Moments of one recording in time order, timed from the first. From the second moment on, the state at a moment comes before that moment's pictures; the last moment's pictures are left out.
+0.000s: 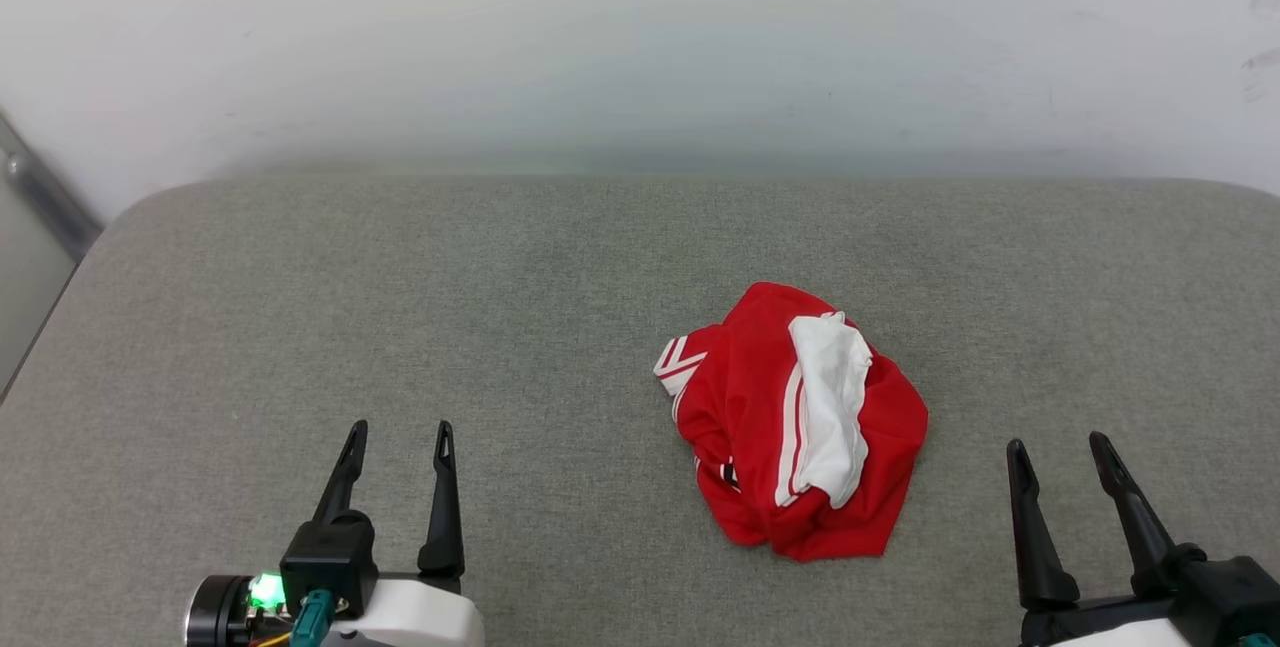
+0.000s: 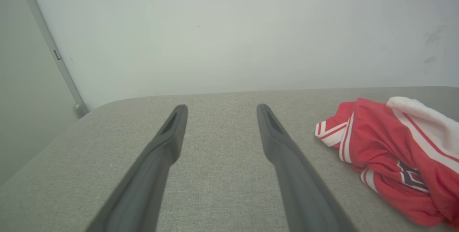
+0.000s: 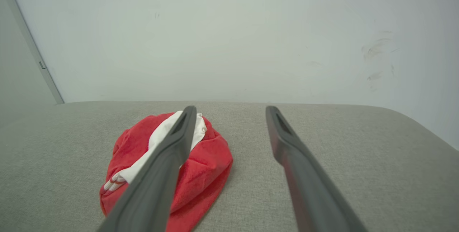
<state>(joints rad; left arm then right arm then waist) 0.02 0.17 -0.21 0.07 -0.16 0.18 -0.26 0.14 -0.05 -0.03 -0.04 0.11 0.13 -0.26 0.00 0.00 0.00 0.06</state>
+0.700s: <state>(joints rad) 0.02 0.10 -0.10 0.09 -0.07 0.08 -0.26 0.14 -0.05 -0.02 -0.04 0.12 0.13 -0.26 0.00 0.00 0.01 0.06</state>
